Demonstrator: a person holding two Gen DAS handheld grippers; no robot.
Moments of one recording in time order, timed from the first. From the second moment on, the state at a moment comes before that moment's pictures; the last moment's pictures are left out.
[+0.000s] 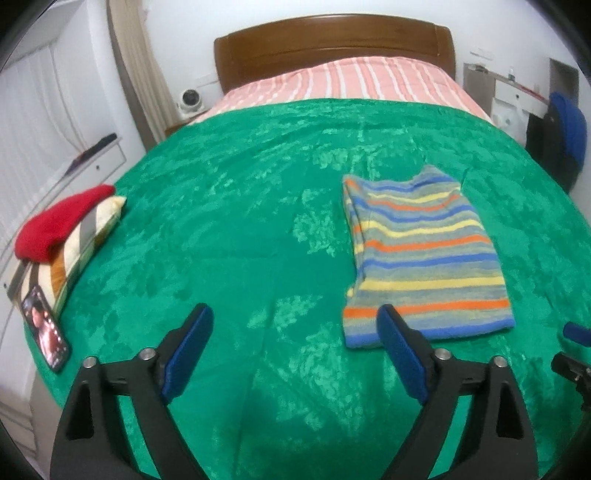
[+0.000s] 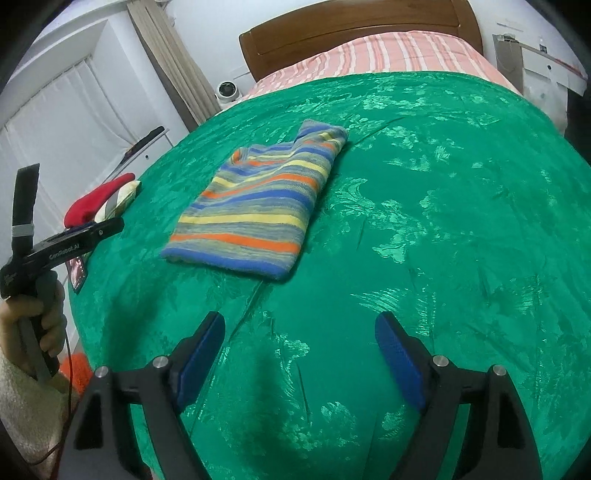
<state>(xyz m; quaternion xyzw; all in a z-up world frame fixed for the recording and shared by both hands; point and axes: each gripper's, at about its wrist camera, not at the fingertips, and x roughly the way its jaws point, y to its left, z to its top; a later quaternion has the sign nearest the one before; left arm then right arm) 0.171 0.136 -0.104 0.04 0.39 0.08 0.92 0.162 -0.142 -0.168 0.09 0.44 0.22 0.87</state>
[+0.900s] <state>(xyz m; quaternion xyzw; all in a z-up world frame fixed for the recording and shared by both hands) 0.307 0.119 -0.123 -0.06 0.44 -0.13 0.88 0.308 -0.027 -0.135 0.05 0.38 0.23 0.89</state>
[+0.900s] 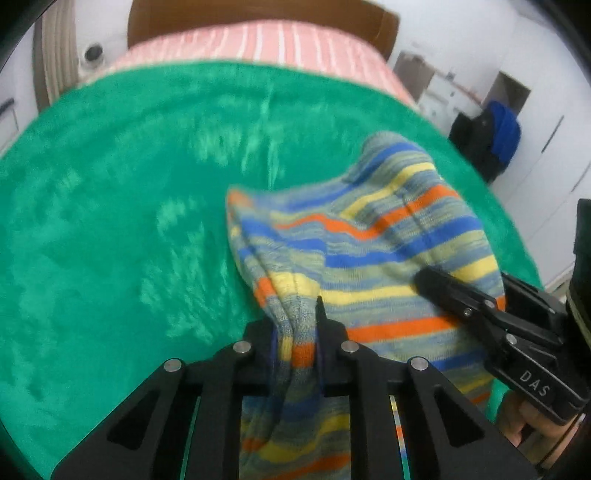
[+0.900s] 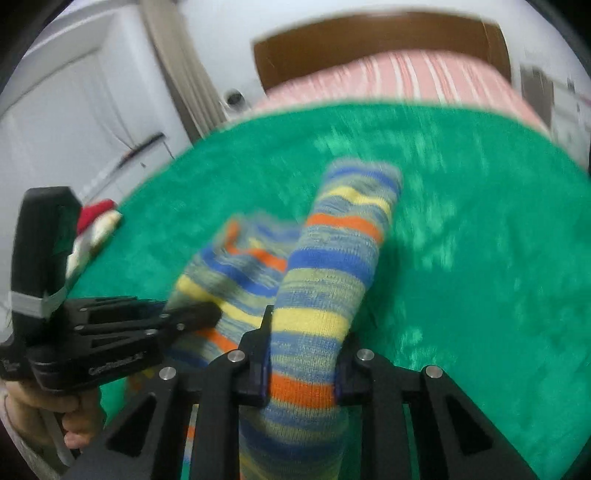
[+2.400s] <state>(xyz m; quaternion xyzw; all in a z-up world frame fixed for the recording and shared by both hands) 0.040 0.066 -0.049 0.02 0.39 0.07 0.92 0.069 -0.110 -0.057 0.00 0.43 0.18 0.89</state>
